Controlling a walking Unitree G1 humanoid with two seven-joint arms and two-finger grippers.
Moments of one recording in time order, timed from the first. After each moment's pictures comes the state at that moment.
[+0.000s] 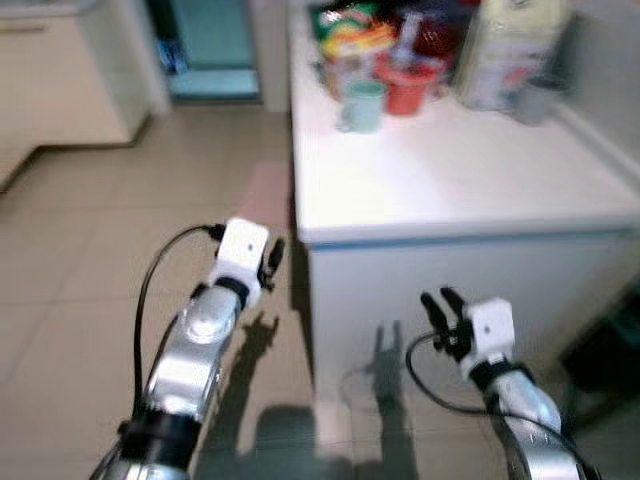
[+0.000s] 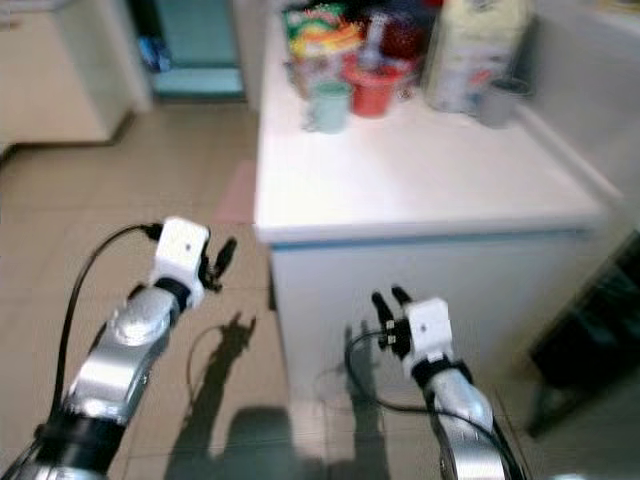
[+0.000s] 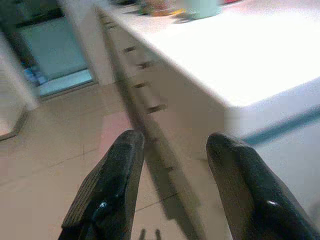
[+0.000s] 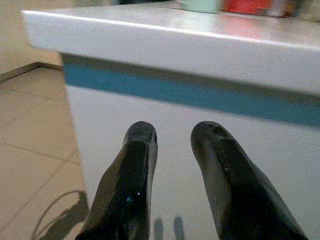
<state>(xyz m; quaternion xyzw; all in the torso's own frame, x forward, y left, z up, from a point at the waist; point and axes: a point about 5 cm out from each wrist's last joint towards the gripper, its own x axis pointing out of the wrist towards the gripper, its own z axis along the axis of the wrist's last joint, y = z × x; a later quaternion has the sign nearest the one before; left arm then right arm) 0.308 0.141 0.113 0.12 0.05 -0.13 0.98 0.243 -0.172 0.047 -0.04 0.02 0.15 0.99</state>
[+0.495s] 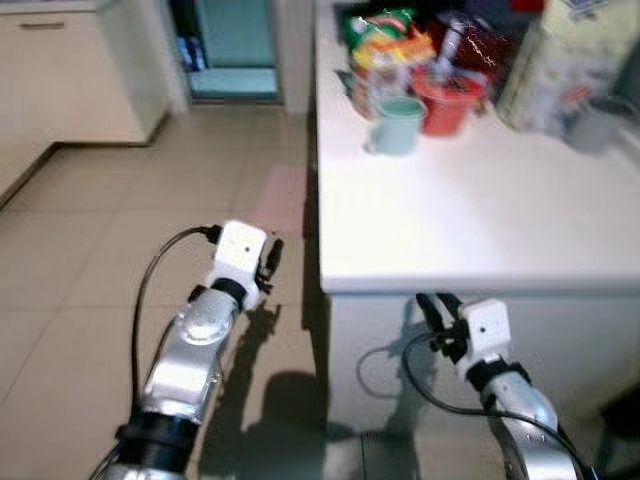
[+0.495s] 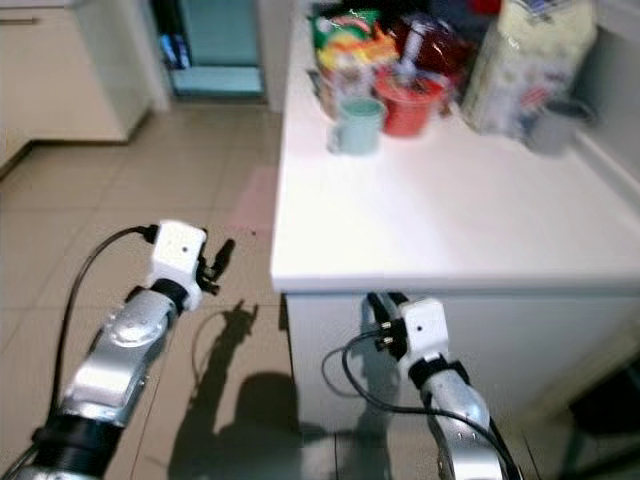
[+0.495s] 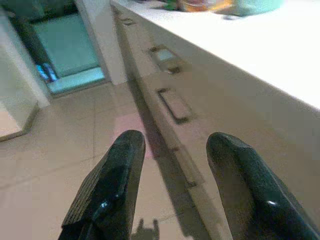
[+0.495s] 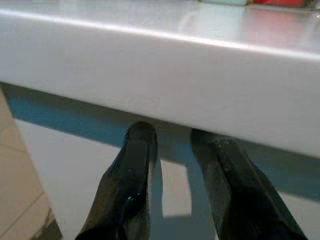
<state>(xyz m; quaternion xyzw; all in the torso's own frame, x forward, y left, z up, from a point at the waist) 0.306 0.147 0.115 0.12 0.04 -0.13 0.98 0.241 -0.170 0.043 -0.05 0.03 0.16 0.99</state>
